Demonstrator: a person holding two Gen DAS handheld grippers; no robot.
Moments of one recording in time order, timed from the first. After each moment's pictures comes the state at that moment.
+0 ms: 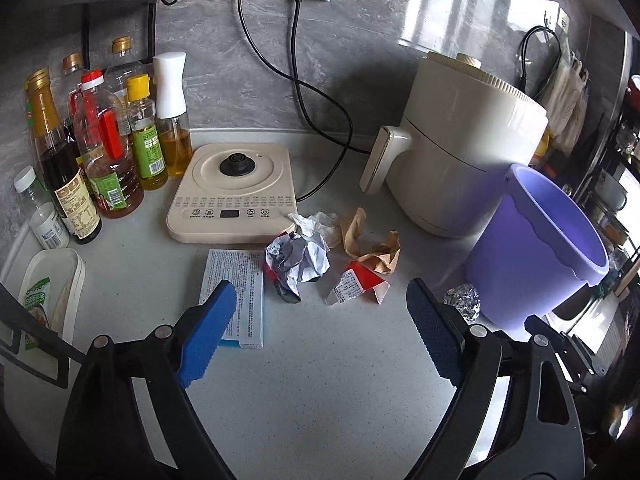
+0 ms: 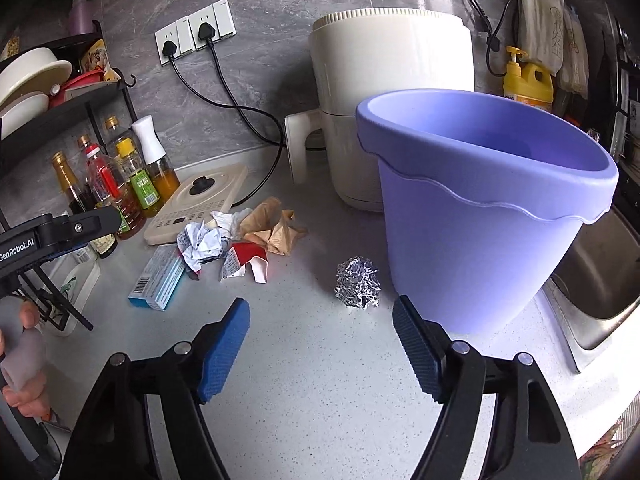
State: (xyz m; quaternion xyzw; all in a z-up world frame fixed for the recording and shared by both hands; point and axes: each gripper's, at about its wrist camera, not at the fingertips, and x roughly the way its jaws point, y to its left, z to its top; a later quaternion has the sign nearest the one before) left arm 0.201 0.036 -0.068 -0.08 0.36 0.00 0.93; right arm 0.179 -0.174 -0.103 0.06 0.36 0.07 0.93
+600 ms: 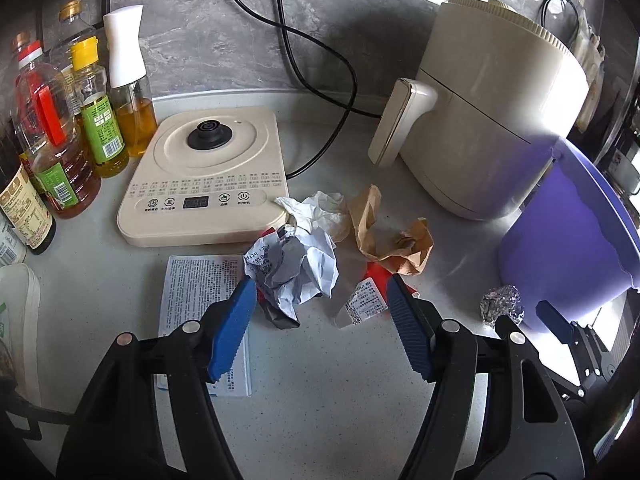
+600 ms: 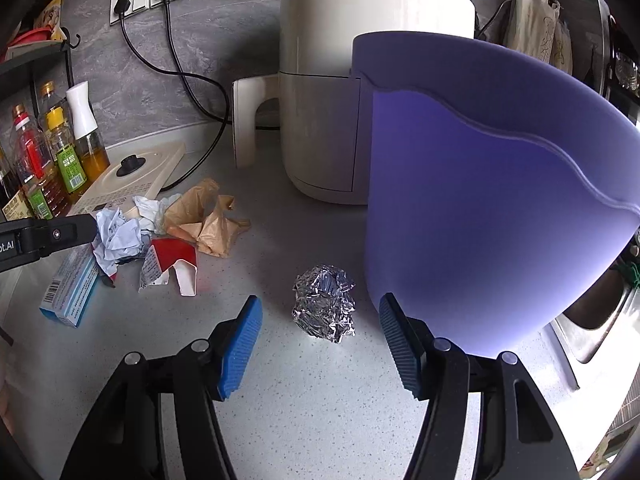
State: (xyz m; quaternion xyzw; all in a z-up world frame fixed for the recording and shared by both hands) left arm 0.275 0.035 -0.116 -0.07 0.42 -0.03 0.91; right arm 0.232 -0.150 -0.144 -0.01 0.36 -0.02 0.93
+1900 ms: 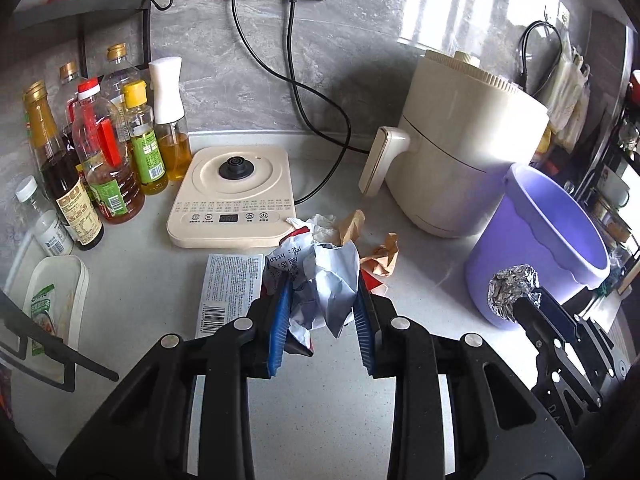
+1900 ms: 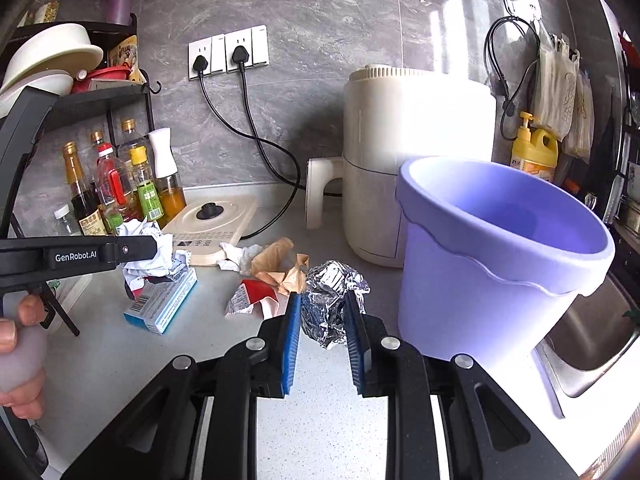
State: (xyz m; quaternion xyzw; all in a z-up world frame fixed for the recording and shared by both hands) left arm 0.198 0.028 -0.050 -0.07 0.36 0.00 0.93; right arm 0.160 -0.144 -0.069 -0.01 0.25 0.09 0.96
